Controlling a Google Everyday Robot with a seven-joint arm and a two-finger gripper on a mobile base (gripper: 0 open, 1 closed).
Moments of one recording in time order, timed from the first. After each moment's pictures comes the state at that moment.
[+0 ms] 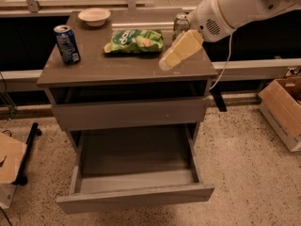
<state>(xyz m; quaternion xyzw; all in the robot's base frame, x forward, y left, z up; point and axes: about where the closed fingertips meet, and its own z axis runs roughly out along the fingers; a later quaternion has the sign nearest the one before) 0.607 -0.076 0.975 -0.51 0.76 0.14 0.38</state>
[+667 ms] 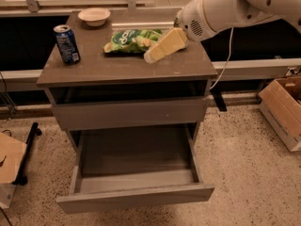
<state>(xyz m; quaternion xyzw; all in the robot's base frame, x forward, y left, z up) 0.637 -0.053 0.975 -0.47 0.75 0.16 0.43</state>
